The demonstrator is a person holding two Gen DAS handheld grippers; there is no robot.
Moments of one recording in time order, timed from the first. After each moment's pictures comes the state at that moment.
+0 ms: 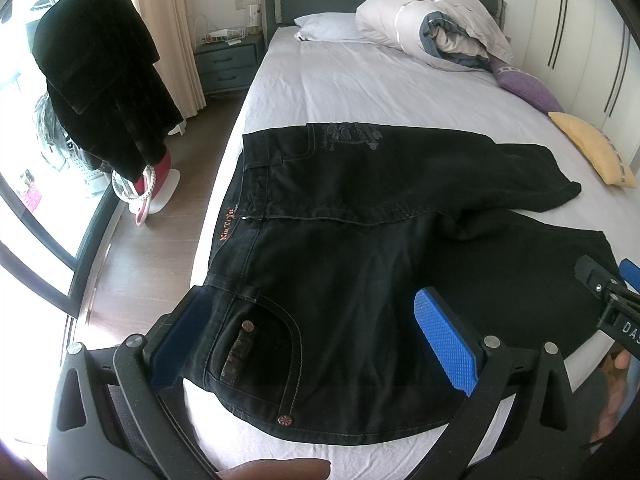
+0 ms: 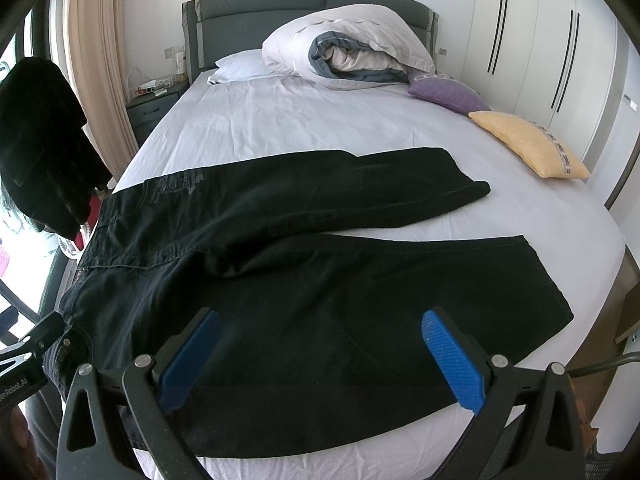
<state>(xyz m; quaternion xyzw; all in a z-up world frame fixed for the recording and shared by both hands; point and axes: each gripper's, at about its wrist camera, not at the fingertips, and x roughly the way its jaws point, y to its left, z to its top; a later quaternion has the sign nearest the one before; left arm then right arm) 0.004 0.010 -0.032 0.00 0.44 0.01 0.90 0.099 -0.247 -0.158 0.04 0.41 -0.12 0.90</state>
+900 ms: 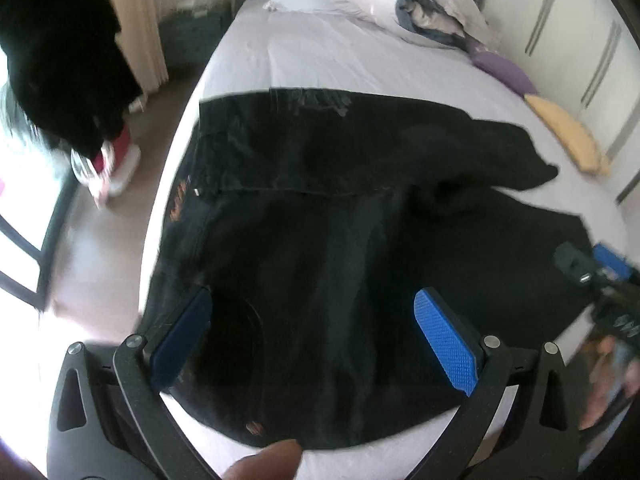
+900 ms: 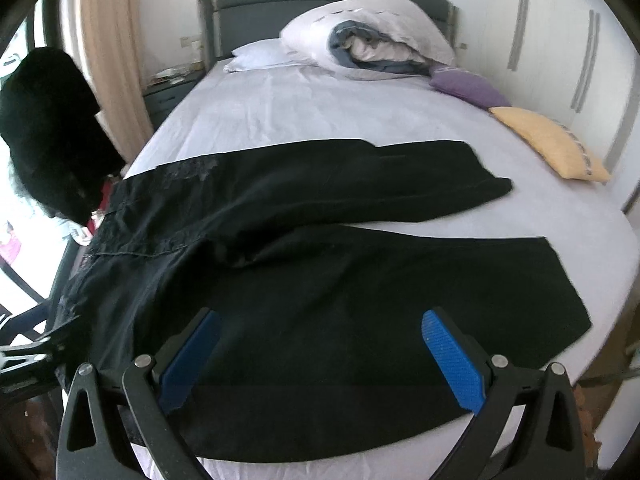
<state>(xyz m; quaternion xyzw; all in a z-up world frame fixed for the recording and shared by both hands) 0.027 0.005 -0.060 -0.01 0.48 -0.05 0.88 0.114 -0.250 -0.173 0.03 0.42 -0.07 0.90</state>
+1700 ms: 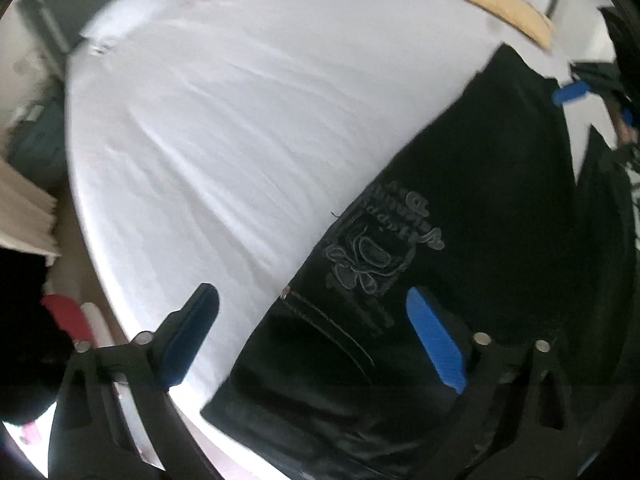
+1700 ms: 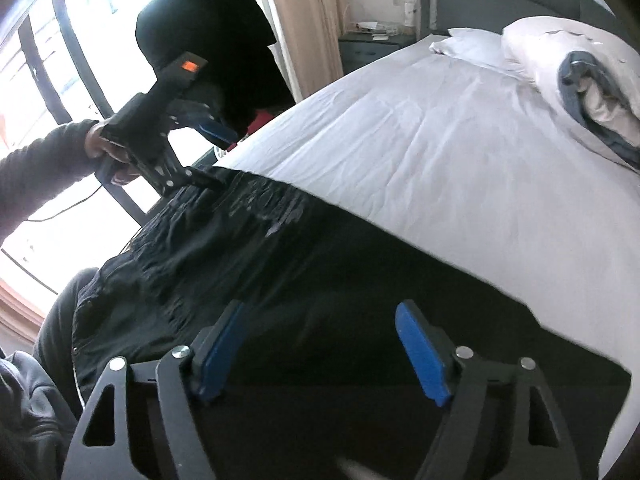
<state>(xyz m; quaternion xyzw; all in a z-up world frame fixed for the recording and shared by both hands) 0.366 0.027 -0.097 0.21 0.53 -0.31 0.76 0.370 -0.295 -0.177 -0.08 0.46 0.31 0.83</state>
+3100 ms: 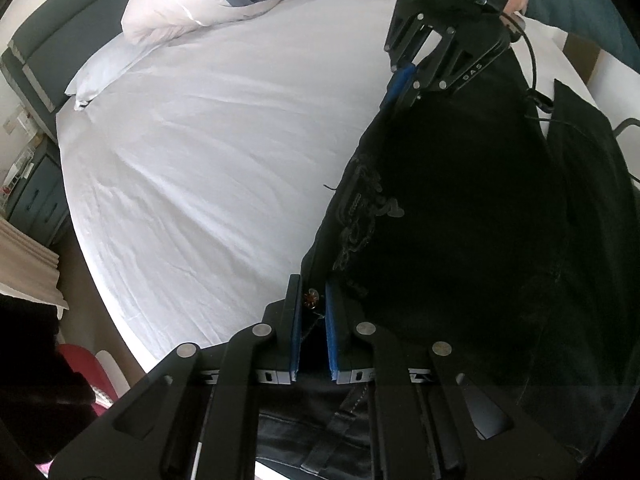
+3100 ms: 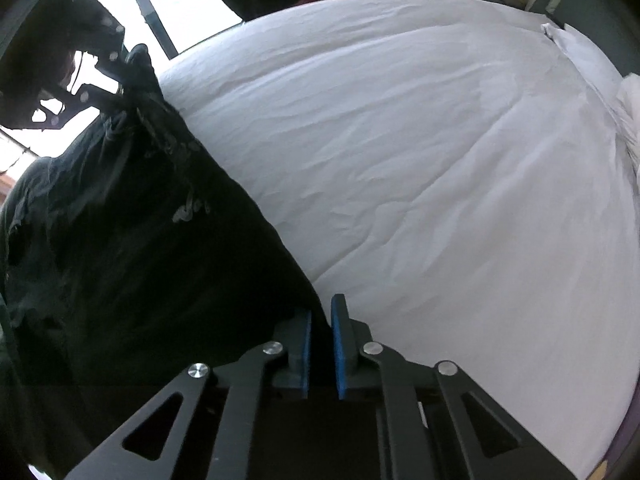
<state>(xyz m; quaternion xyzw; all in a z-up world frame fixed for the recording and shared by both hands) 0.300 0.059 -0.091 0.25 0.45 -0.35 0.78 0.489 -0.205 -0.234 -0.29 0.56 0.35 0.69</state>
